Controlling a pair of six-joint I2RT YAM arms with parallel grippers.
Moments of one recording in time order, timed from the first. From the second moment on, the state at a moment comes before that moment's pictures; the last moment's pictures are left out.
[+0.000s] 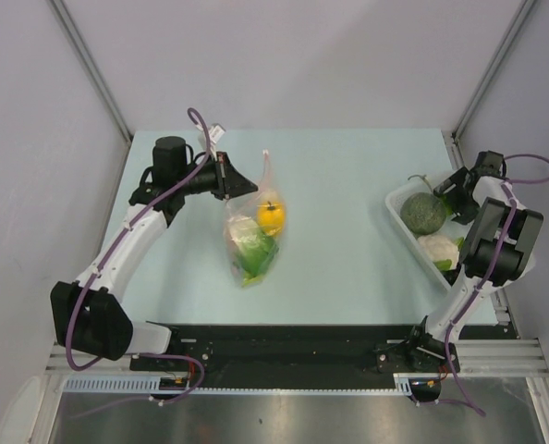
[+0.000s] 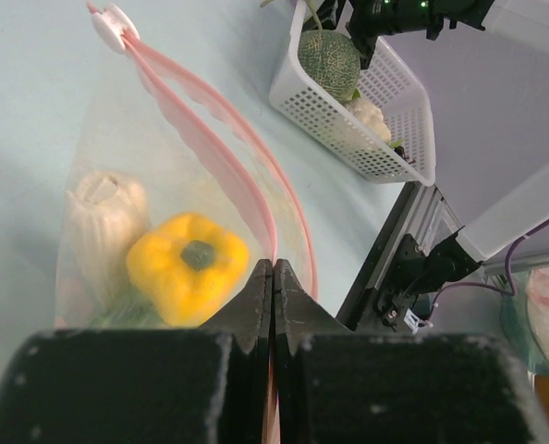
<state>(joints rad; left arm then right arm) -0.24 1.34 1.18 -0.23 0.83 -0.38 -0.41 1.93 1.39 -0.48 -0.04 0.55</state>
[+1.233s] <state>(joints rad) -0.24 1.21 1.08 -0.20 0.83 -0.36 0.35 1.36 1.54 -0.38 -0.18 0.18</state>
